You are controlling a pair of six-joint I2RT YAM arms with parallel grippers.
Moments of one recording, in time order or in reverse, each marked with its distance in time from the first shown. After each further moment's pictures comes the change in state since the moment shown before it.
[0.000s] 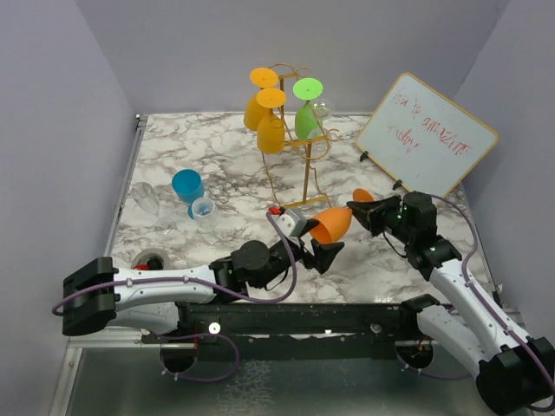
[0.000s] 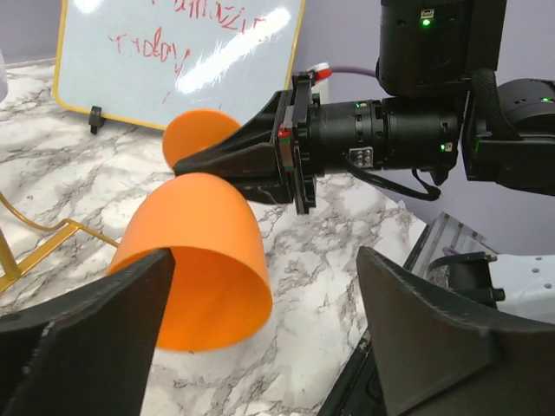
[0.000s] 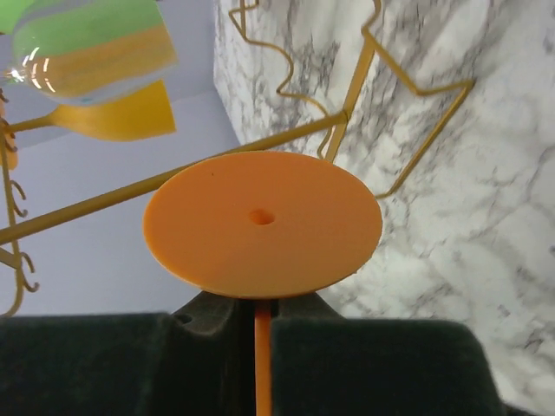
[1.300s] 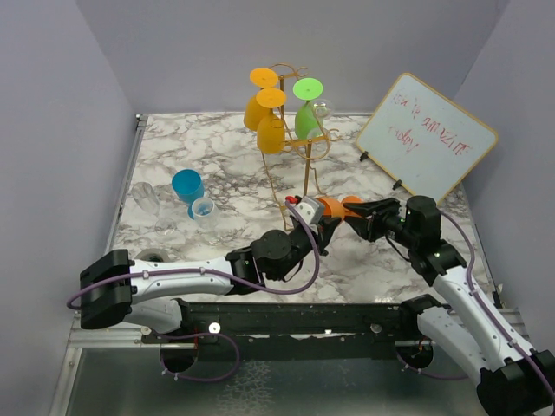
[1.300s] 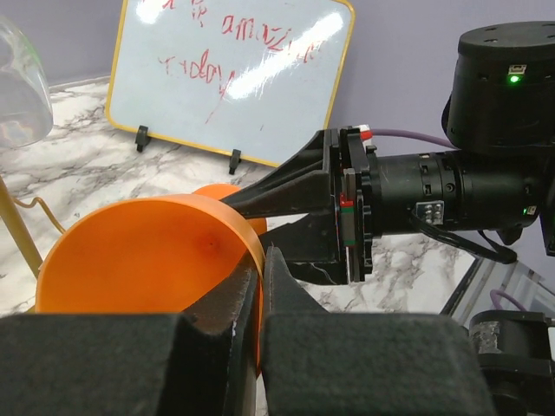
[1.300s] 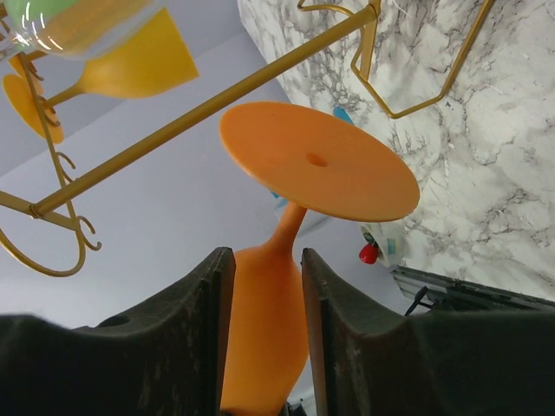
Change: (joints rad) left arm 0.005 0.089 0.156 -0.077 -0.111 0.027; right arm 0.000 -0.076 0.006 -0.056 -0.123 0.180
